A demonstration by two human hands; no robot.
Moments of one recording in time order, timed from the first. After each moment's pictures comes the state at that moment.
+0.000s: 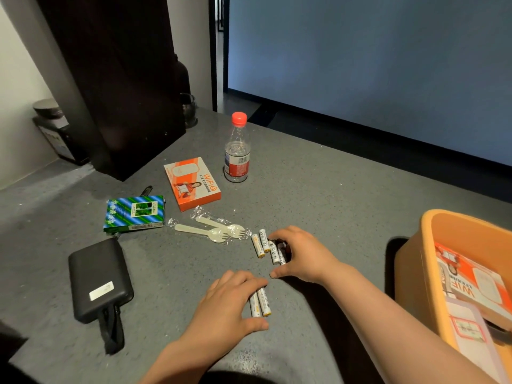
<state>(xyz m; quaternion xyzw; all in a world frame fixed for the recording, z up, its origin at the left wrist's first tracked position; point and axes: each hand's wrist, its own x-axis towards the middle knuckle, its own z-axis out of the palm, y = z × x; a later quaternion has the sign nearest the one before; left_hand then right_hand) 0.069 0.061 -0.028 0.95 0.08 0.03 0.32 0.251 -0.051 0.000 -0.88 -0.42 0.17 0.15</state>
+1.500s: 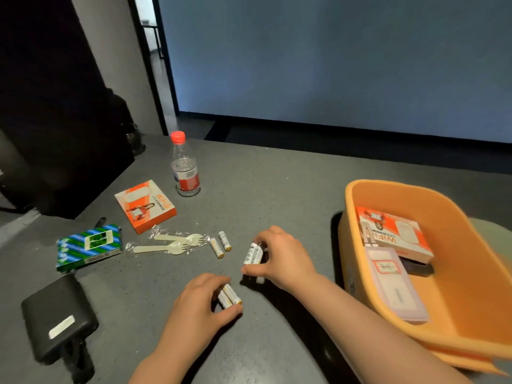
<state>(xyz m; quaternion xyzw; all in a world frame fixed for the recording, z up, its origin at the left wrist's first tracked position) 0.064 0.043 -0.011 0.93 0.10 0.07 0.33 0.198 -0.102 0.028 -0.93 -0.28 0.07 0.25</state>
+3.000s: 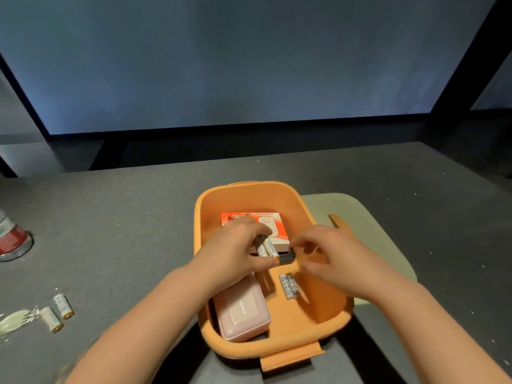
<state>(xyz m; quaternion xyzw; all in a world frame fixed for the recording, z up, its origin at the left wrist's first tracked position) 0.238 -0.195 0.095 0.93 -0.28 0.01 0.25 0.199 -0.399 0.117 -0.98 -0.13 0.05 0.17</state>
